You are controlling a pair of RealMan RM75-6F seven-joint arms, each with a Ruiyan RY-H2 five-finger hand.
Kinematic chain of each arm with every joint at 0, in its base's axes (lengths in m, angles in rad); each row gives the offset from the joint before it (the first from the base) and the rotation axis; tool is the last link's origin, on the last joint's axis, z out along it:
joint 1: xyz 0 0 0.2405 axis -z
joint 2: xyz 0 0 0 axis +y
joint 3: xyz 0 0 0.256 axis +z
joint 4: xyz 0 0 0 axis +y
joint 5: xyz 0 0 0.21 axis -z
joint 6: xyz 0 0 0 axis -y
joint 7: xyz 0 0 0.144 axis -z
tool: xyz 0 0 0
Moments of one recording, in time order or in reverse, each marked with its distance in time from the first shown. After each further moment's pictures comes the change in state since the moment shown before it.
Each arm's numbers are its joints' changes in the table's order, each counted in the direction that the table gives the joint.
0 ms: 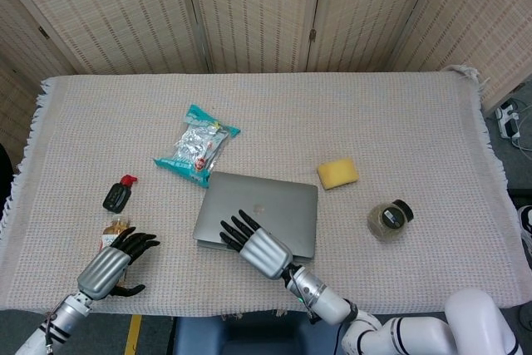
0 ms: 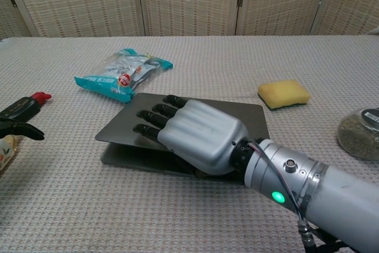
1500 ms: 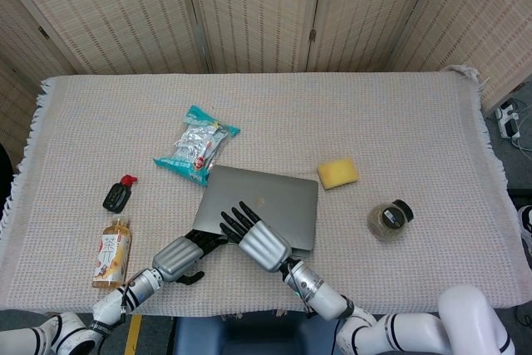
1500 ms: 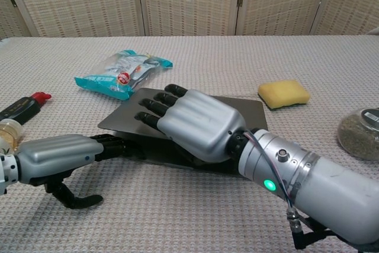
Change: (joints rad) left arm 0.300 -0.167 -0.066 -0.085 0.175 0.386 -0.211; right arm -0.039 -0.021 0.003 0.033 -0.056 -0.048 0.025
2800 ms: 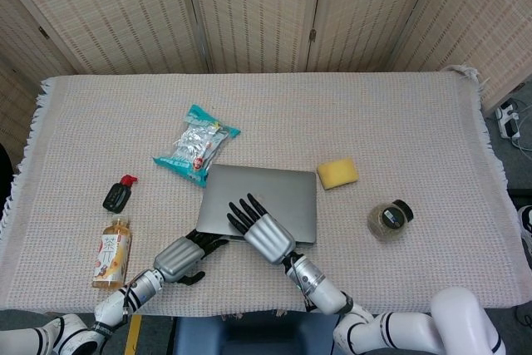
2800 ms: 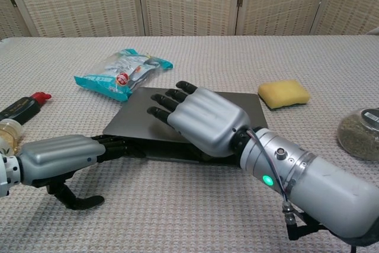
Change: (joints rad) left arm 0.013 -0.009 0.018 -0.013 0.047 -0.016 -0.053; right arm 0.000 -0.040 0.007 0.095 -0.014 -0.048 -0.016
